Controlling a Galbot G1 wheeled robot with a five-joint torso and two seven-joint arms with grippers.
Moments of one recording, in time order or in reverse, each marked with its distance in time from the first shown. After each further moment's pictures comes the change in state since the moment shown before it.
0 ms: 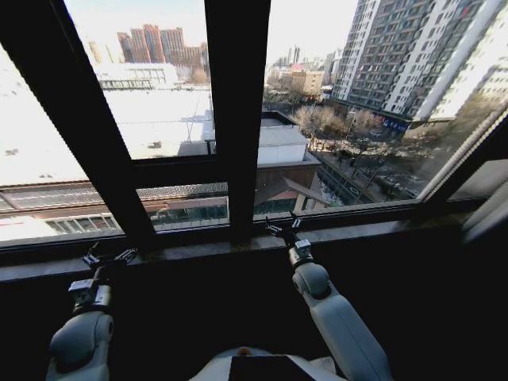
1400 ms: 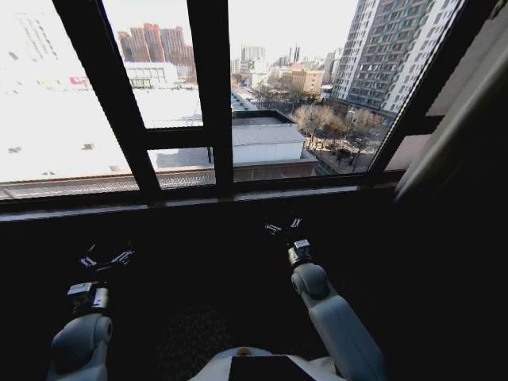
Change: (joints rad) left arm 0.003 0.014 -0.008 0.057 -0.014 -0.069 -0.006; right arm 0.001 0.022 -0.002 -0.001 -0.029 0.001 0.004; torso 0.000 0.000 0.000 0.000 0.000
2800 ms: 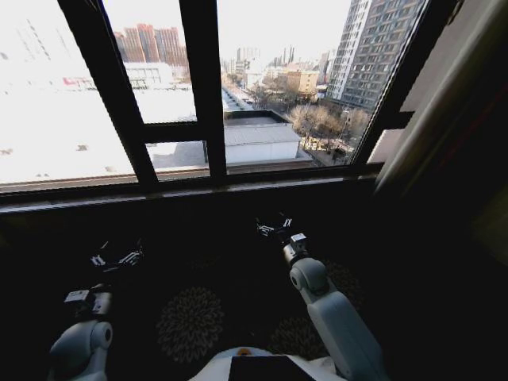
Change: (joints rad) left arm 0.031 -0.017 0.000 -0.008 -0.128 -0.082 0.146; right arm 0.022 -0.002 -0.005 0.048 0.135 -0.159 -0.089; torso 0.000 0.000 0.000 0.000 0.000
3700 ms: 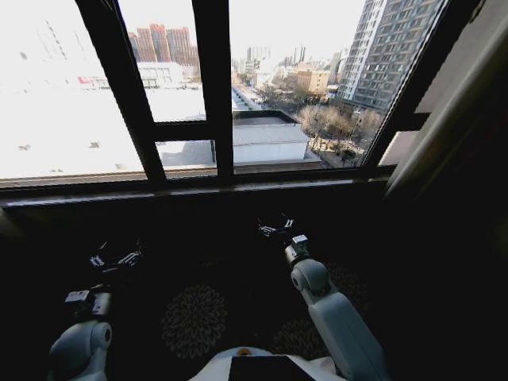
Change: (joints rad) left arm 0.003 -0.002 -0.011 -0.002 0.030 -0.004 0.000; right arm -0.007 -0.005 0.003 -0.008 -0.005 0.025 0.000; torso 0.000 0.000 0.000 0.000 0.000
